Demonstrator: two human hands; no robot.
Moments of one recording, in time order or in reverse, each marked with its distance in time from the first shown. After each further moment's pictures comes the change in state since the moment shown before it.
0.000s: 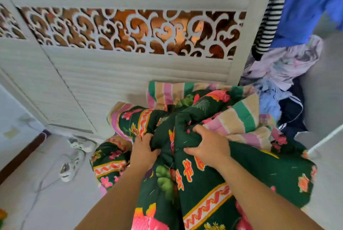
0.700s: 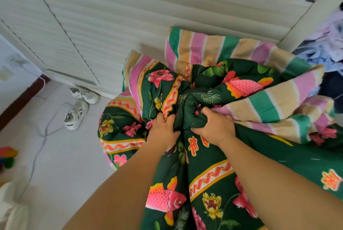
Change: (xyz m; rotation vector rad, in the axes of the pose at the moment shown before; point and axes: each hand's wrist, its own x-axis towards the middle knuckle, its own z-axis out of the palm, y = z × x) left_hand 0.052 -0.067 0.059 0.242 -0.309 -0.006; right_hand 0.071 0.005 0.132 -0.160 -0.226 0.088
